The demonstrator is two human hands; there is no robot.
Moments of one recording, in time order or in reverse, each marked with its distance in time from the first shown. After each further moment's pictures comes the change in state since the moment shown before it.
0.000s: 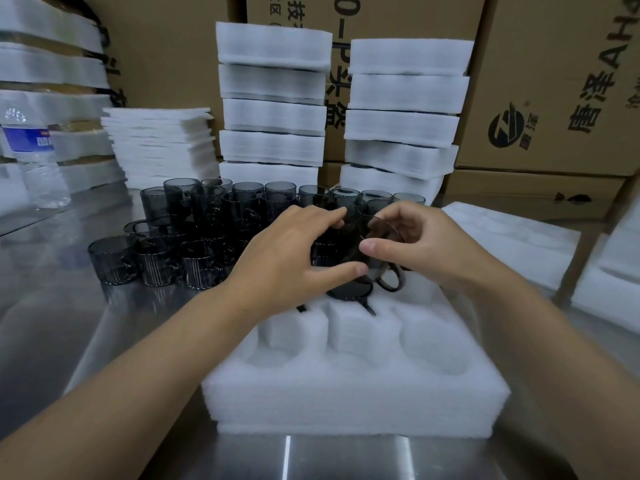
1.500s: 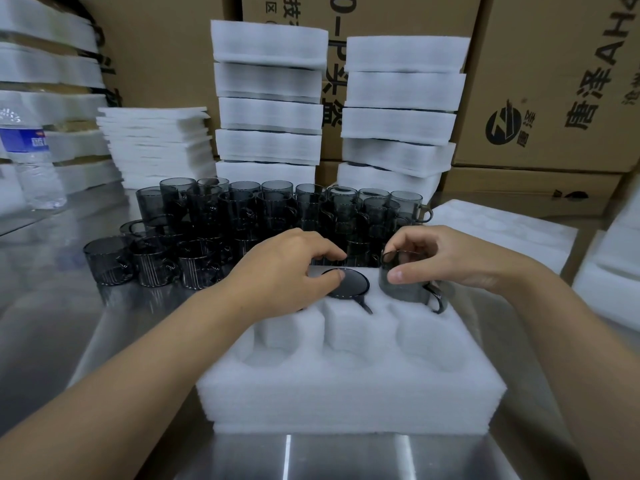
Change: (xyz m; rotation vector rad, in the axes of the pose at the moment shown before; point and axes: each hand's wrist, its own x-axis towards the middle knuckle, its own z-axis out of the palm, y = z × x) left_hand 0.002 -0.005 0.004 0.050 -0.237 -0.069; right_hand -0.003 0.018 -0.030 -0.061 -0.337 0.144
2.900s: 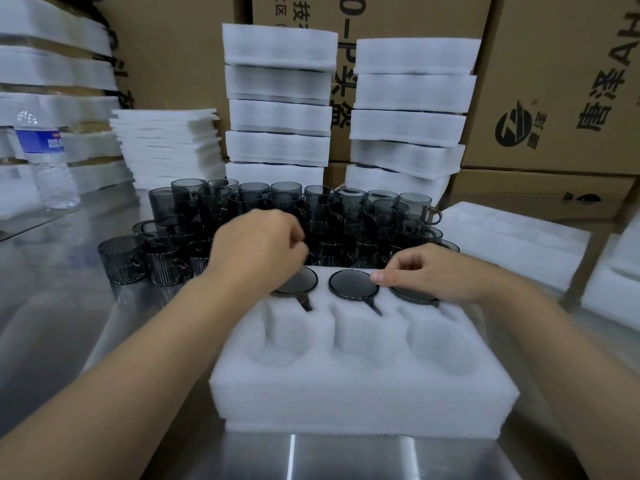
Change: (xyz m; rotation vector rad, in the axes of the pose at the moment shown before) left_hand 0.000 -0.012 -0.019 0.266 0.260 -0.296; right_hand 0.013 0.007 0.020 -0.212 0.029 0.157
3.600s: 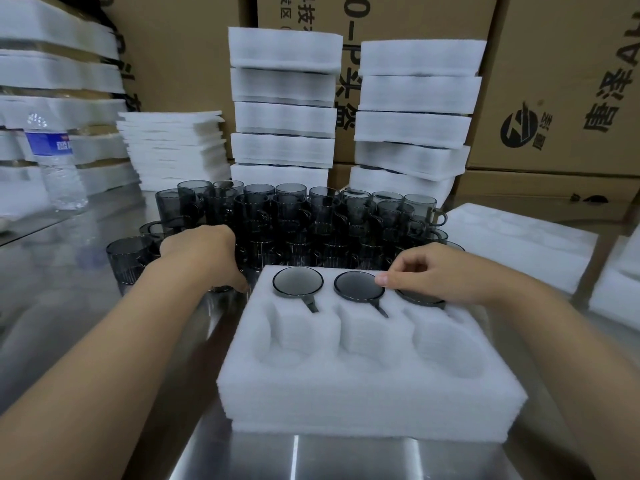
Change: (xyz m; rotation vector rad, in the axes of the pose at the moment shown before) left_hand 0.011 -0.051 -0.015 0.328 -0.474 -0.347; right_hand -0.006 -0.010 -0.002 0.012 -0.018 -0.008
